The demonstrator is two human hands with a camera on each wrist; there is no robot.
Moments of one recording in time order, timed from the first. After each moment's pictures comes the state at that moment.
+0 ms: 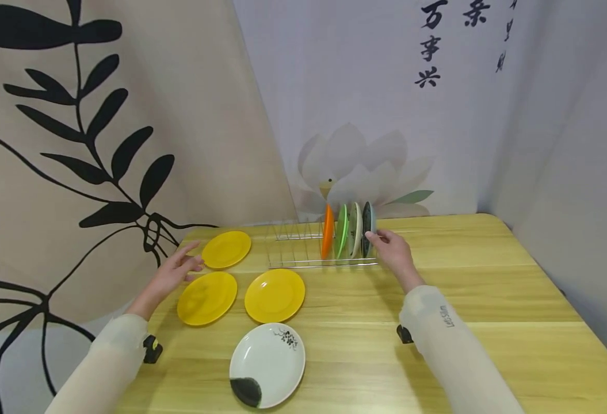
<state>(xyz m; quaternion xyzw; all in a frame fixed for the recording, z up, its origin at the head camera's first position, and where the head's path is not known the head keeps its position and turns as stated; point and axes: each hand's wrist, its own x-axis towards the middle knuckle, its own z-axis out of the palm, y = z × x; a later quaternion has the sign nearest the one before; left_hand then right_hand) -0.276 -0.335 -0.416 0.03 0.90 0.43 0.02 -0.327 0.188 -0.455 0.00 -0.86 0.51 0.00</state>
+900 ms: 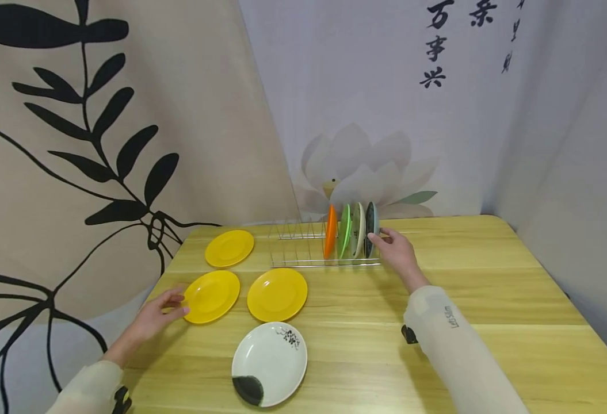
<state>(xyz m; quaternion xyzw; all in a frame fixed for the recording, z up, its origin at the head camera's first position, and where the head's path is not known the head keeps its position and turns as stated) -0.212 -0.382 -0.477 0.01 0.93 0.37 0.02 -0.323 0.190 -0.452 0.01 -0.85 0.52 -0.01</state>
